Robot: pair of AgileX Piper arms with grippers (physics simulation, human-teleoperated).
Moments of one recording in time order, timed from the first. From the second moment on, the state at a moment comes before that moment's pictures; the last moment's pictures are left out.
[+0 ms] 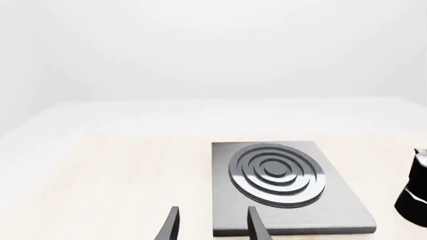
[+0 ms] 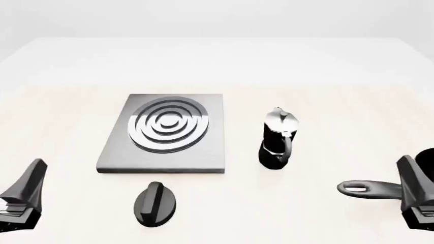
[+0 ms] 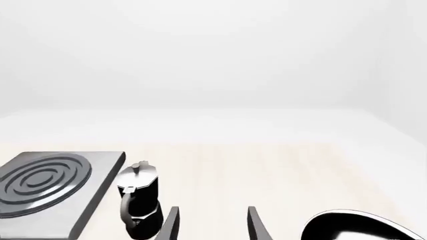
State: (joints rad) left arm -0.02 0.06 0.00 -0.03 0.01; right arm 0.00 0.00 -0.03 0.01 0.00
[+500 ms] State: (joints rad) left arm -0.03 0.11 -0.01 -0.07 0.01; right arm 0.00 0.00 -0.32 0.13 0.03
